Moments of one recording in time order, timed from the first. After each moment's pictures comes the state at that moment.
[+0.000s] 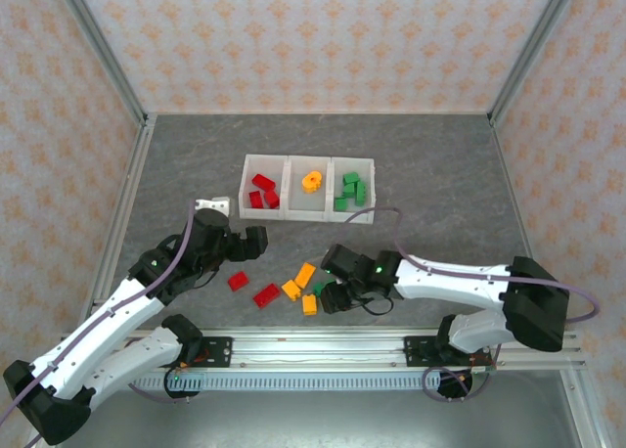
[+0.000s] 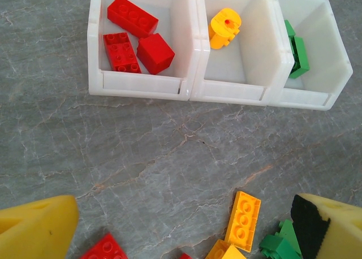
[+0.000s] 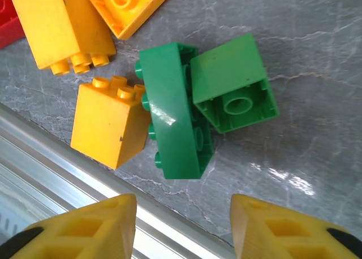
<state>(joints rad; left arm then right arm) -0.58 0.78 0.76 -0.72 -0.18 -0.59 1.12 1.34 0.77 -0.62 -0.12 0.75</state>
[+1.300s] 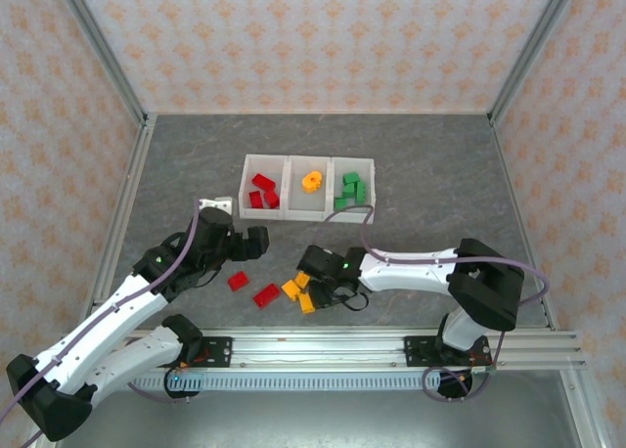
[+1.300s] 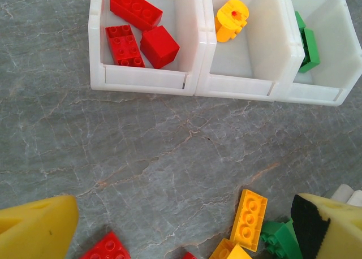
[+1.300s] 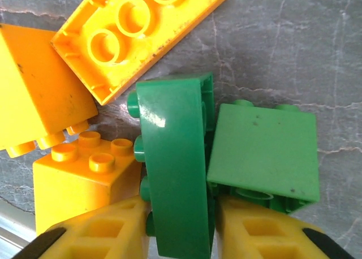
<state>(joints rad) -0.58 0.81 0.76 -0.72 -0.18 -0.59 1.14 1.60 0.91 -0.60 -0.03 0.77</state>
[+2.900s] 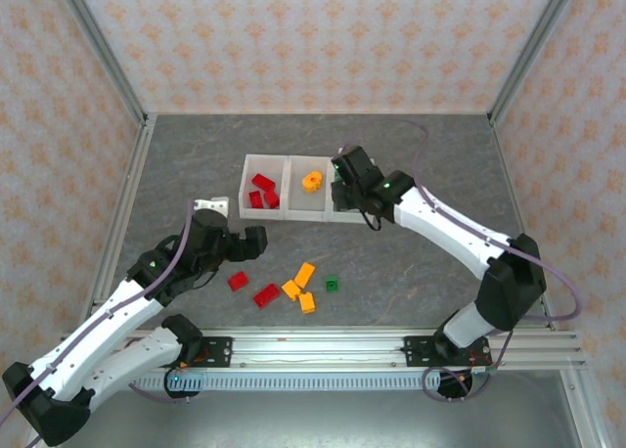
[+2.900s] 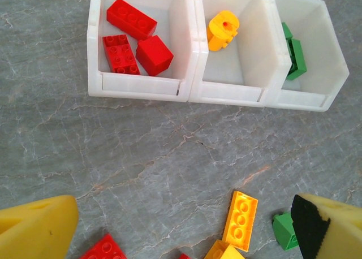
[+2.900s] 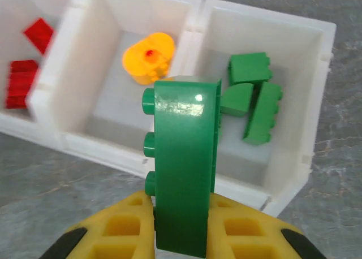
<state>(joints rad) -0.58 0.76 0.76 -0.72 -0.18 -0.59 0.68 1.57 1.32 -0.68 0.20 0.40</state>
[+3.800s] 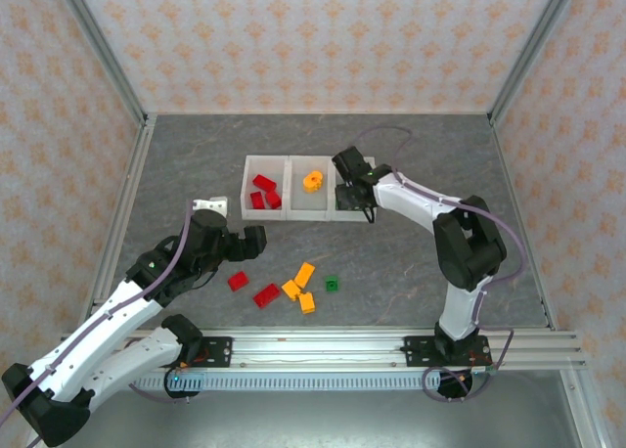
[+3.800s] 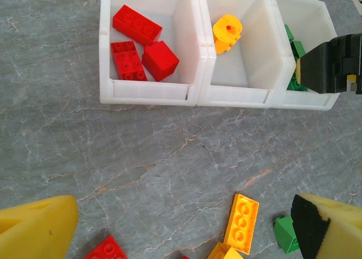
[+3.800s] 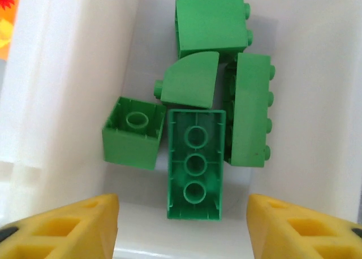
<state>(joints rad) -0.58 0.76 0.76 -0.72 -0.19 -0.59 0.57 1.84 1.33 -0.62 0.22 0.34</state>
